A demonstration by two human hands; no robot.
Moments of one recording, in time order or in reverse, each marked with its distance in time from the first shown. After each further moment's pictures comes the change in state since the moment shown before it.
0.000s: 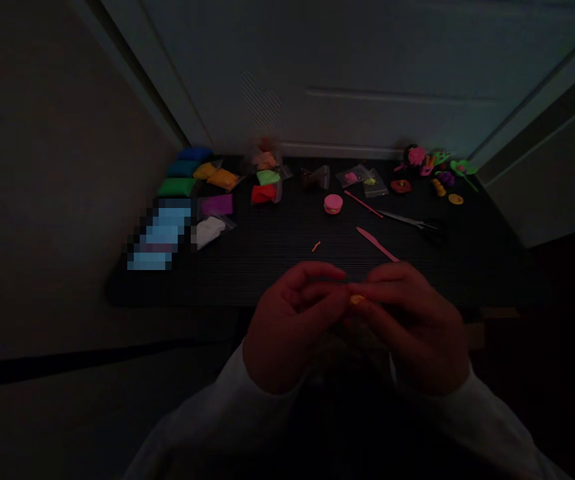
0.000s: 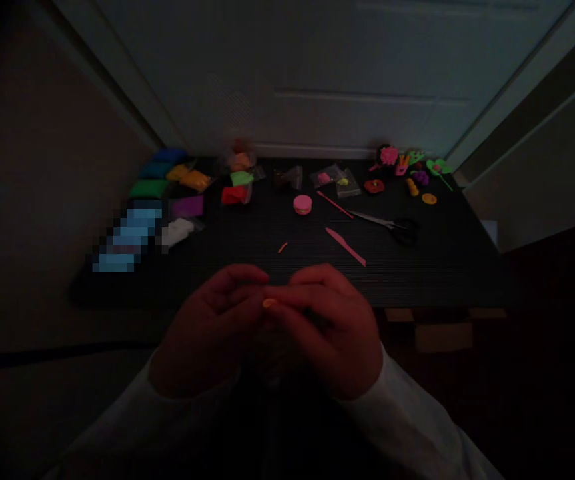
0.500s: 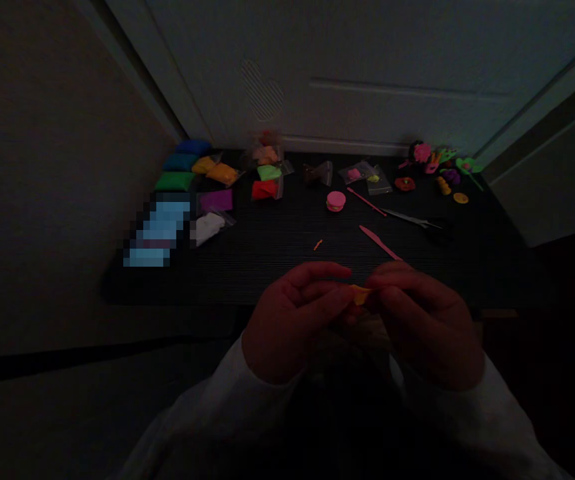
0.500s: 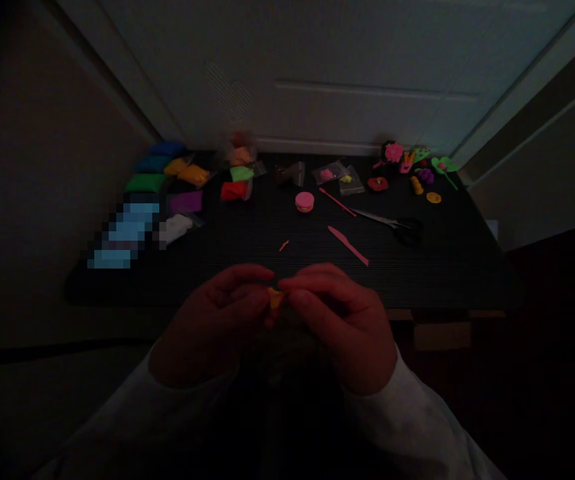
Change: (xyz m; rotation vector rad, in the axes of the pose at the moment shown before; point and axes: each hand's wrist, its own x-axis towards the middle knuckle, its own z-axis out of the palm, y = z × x) left_hand 0.008 0.000 -0.003 -0.024 -0.034 -0.061; right_hand 0.000 0.008 0.001 0.384 0.011 0.230
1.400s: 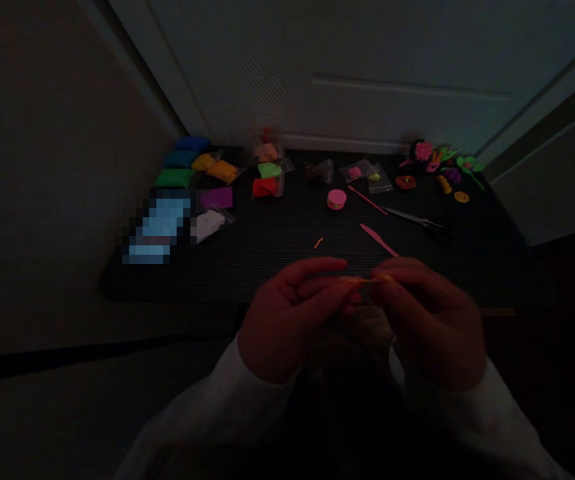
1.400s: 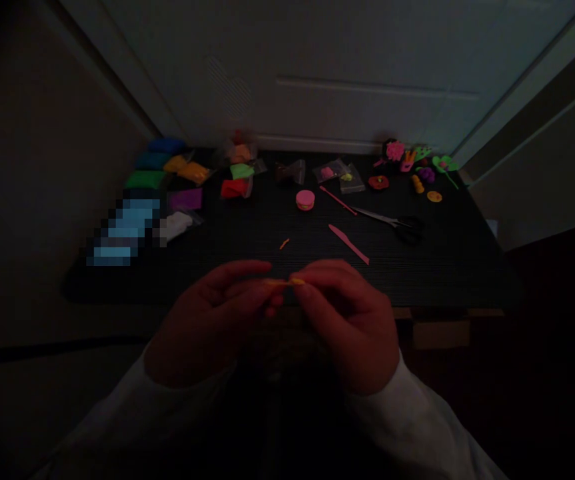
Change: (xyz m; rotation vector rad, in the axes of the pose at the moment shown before) left_hand -0.003 0.003 0.002 0.019 0.115 0.019; right_hand -0.003 -0.002 0.002 -0.195 0.129 -0.070
